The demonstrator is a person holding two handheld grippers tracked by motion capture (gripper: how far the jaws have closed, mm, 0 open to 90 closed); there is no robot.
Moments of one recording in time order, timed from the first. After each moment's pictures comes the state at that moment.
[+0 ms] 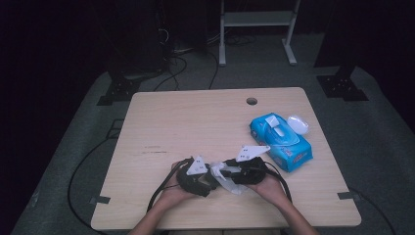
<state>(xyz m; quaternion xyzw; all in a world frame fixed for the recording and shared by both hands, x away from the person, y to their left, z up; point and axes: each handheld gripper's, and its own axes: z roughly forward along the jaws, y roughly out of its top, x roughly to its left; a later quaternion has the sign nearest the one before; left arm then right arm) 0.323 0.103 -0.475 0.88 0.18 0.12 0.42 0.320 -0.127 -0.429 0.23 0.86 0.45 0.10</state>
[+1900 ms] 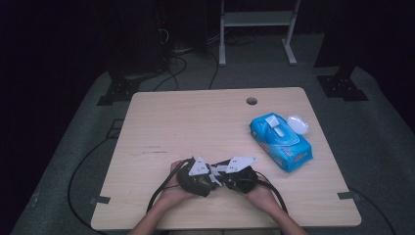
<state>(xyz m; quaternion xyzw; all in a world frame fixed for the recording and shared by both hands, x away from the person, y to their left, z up) 0.321 0.102 -0.473 0.89 0.18 0.13 0.40 0.306 -0.101 -0.456 0.21 0.87 0.43 0.12</state>
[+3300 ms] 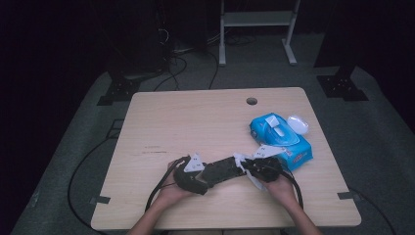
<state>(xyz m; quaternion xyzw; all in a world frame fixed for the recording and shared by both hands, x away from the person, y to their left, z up) 0.327 0.111 -0.472 0.88 0.20 0.12 0.41 0.329 -0.171 -0.454 0.34 0.83 0.42 0.16</state>
